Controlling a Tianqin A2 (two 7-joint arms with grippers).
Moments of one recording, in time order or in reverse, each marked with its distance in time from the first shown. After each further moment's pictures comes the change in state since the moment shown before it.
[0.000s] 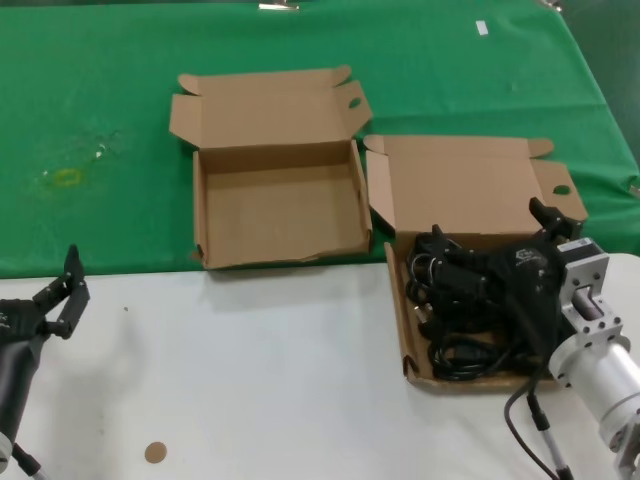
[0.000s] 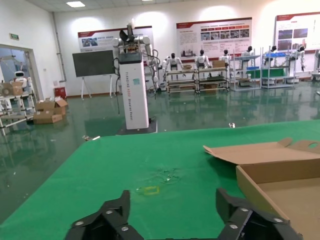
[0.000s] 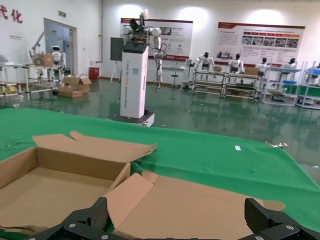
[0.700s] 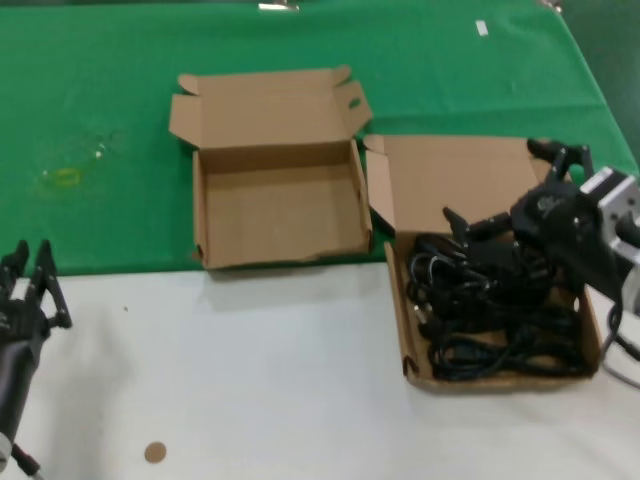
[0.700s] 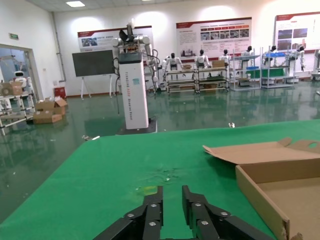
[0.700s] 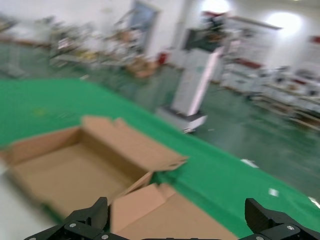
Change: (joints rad) left arm 0.000 0.000 0.000 0.000 0.000 0.000 0.000; right arm 0.265 0.561 -0.397 0.053 0.226 -0.029 0.071
